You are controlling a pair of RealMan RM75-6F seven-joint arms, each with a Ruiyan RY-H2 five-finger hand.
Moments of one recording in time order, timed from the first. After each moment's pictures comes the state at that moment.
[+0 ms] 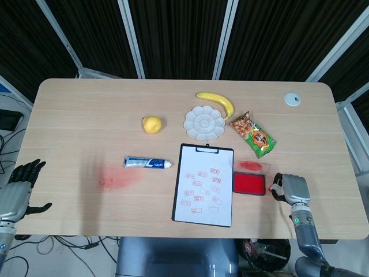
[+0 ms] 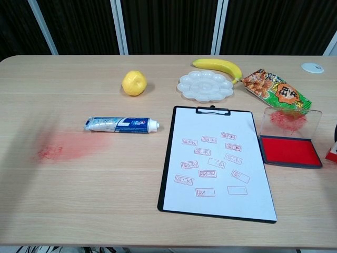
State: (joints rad) left arm -0.16 -1.08 -0.02 -1.73 1.35 1.30 0.10; right arm 0.39 -1.48 0.09 -1.42 -0.95 1.11 -0.29
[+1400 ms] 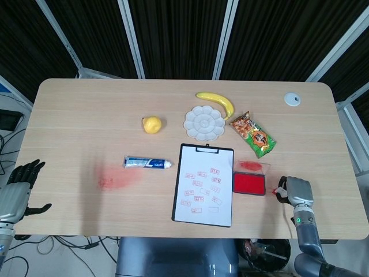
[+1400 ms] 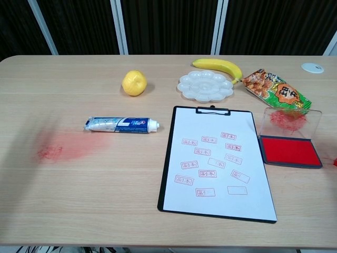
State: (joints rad) left arm -0.16 -1.08 -0.02 -1.73 1.37 1.31 0.08; right arm 0.38 -1.48 0.13 -1.43 -0.83 1.07 -0.40
